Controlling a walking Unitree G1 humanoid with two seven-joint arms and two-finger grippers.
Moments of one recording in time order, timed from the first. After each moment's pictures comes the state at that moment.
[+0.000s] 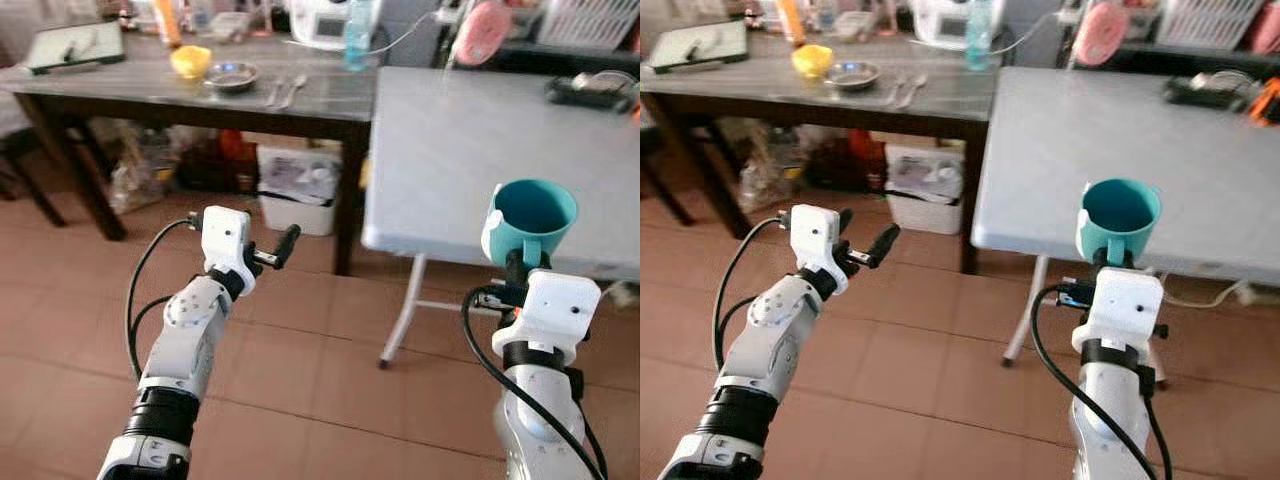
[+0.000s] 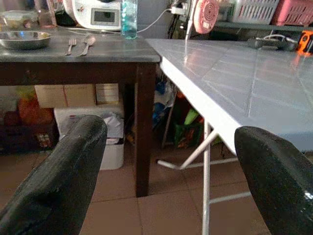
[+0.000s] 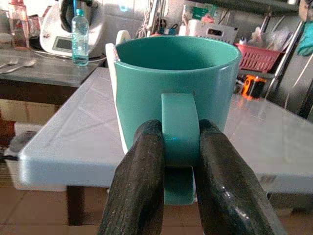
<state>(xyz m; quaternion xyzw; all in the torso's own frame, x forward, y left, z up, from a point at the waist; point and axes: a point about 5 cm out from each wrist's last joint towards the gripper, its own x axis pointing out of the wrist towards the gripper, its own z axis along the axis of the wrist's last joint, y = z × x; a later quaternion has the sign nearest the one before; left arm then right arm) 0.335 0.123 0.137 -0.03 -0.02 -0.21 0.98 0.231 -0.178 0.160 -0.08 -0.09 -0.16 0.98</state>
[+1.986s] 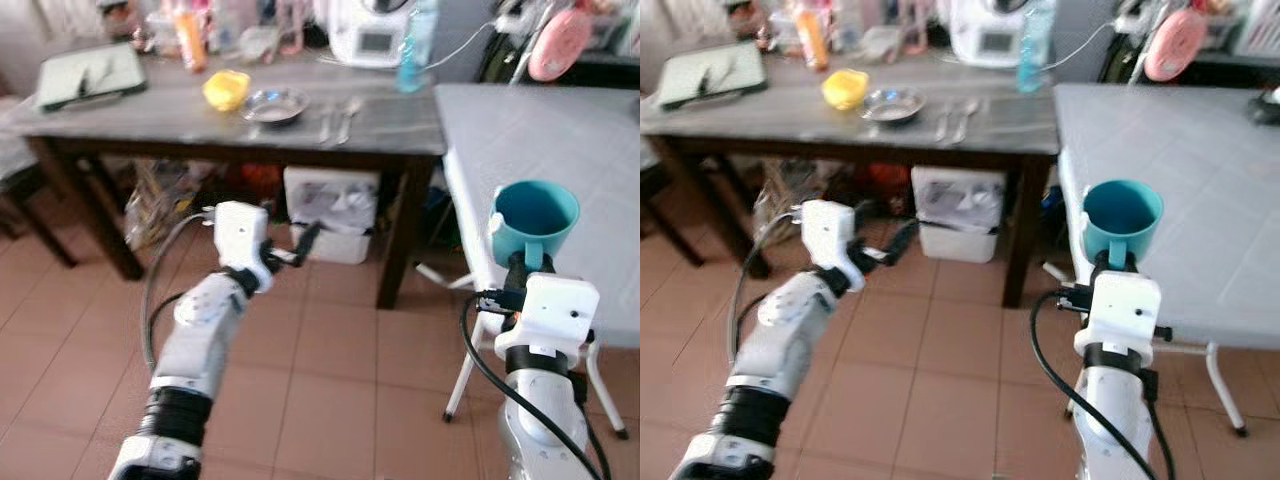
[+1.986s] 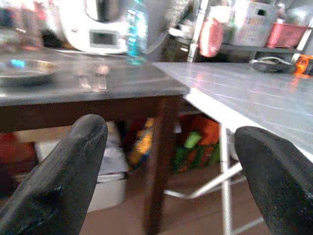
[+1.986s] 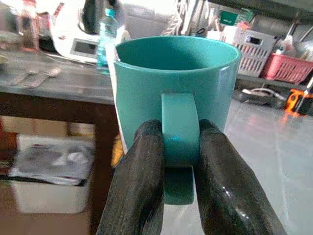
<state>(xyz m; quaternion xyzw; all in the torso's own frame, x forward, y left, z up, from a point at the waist) 0.331 0.094 0.148 -0.06 -0.06 -0.29 0.95 0.227 -0.185 0.158 -0.11 -0.09 -0.16 0.98</state>
